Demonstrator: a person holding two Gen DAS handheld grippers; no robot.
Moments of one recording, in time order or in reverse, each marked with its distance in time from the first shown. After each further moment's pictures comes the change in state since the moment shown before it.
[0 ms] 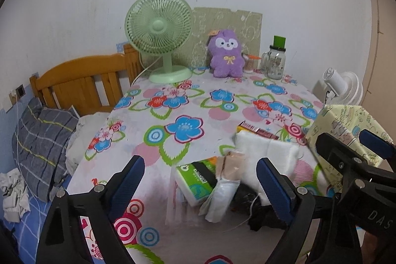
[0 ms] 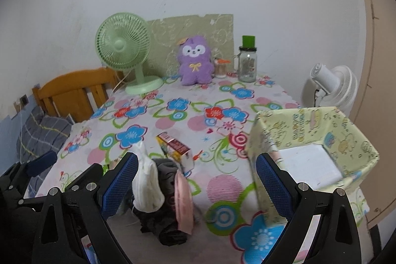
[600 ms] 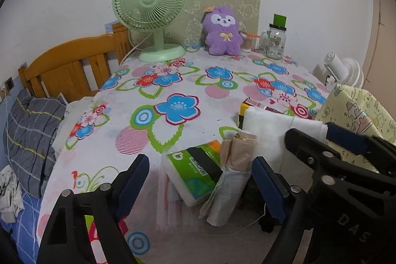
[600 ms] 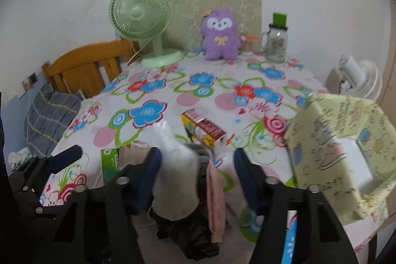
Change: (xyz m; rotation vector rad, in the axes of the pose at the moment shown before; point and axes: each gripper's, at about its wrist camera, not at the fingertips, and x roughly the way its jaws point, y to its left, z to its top) left arm 0.042 0.000 -0.010 0.016 0.100 -0.050; right arm 0.055 0.029 -0.009 -0.051 0.144 0.098
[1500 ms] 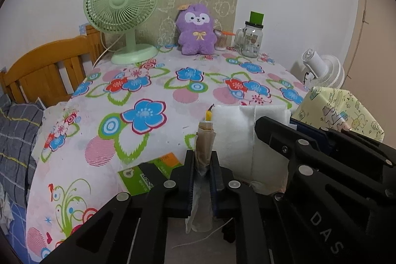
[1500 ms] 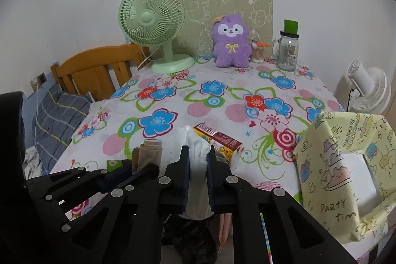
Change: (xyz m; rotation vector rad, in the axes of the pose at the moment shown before) left arm 0.000 -0.020 0.022 0.033 0.017 -0.121; right arm -0.006 0.002 0.020 -0.026 -0.030 0.042
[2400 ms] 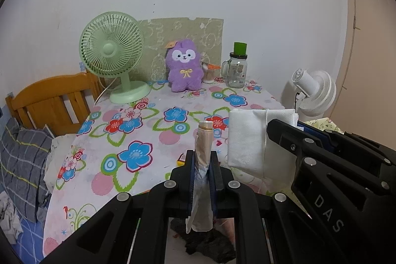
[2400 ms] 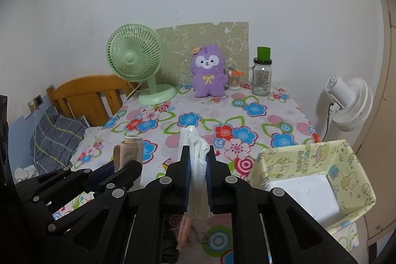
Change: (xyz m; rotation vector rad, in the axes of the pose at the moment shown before) left arm -0.051 -0.059 0.042 0.052 -0.124 0.036; right arm -0.071 -0.051 0.036 0.037 -0.110 -0.042
